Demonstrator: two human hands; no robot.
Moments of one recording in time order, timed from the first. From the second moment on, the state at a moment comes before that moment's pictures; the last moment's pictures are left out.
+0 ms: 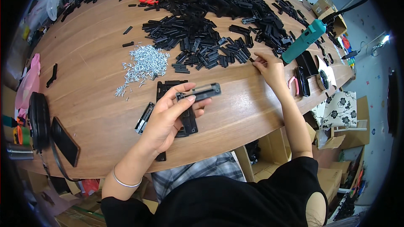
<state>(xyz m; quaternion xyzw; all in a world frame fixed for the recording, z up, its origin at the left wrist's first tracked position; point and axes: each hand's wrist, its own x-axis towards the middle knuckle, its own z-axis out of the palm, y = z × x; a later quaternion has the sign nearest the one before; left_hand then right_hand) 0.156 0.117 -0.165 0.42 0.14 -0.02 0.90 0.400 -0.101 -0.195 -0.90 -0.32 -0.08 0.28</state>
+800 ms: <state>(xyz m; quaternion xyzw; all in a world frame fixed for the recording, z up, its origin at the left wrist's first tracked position) 0.160 0.117 -0.180 0.57 0.05 0.27 0.78 0.276 0.004 -0.150 -0.63 -0.53 0.00 0.56</state>
